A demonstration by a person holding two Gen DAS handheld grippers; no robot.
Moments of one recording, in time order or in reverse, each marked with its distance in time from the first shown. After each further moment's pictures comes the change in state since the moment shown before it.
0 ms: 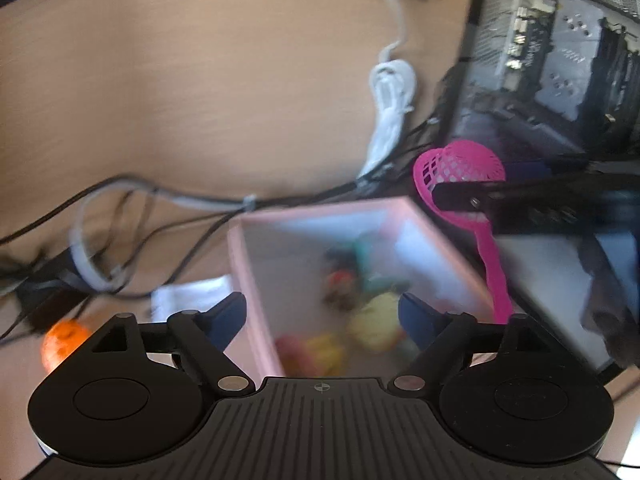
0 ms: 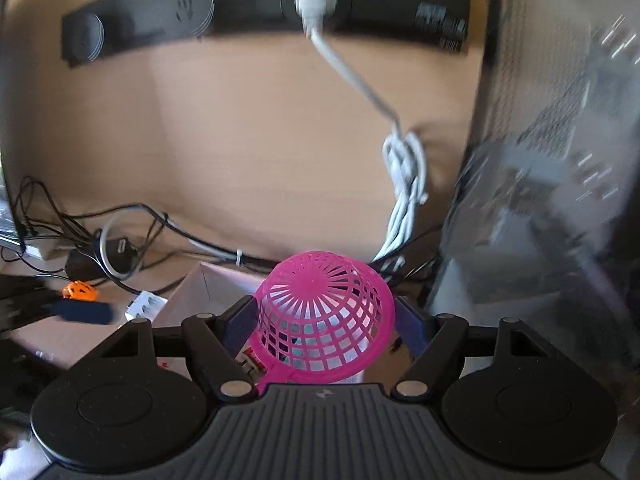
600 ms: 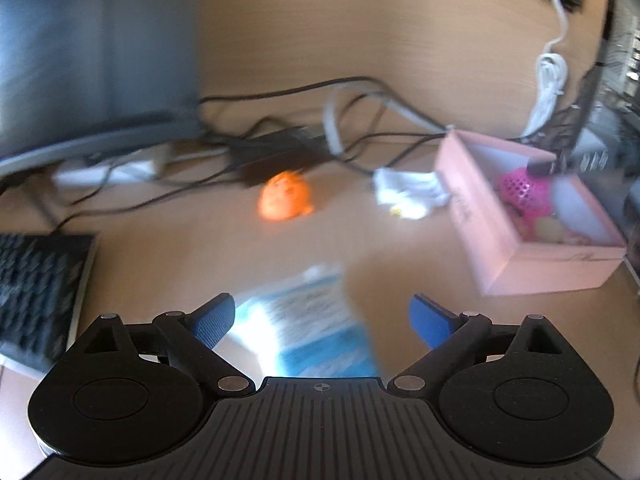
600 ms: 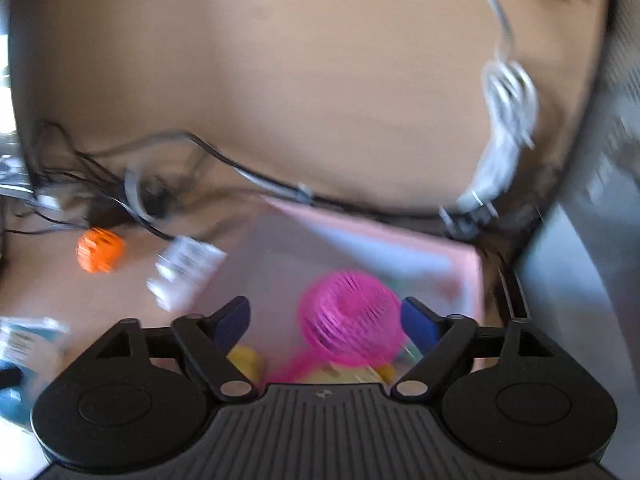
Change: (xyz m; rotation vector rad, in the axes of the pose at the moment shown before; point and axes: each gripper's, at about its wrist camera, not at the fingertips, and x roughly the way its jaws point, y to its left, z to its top) left arm -0.103 0.104 -0.106 -0.214 0.047 0.338; right arm 0.039 0.072 -0.013 -0.060 0.123 0.097
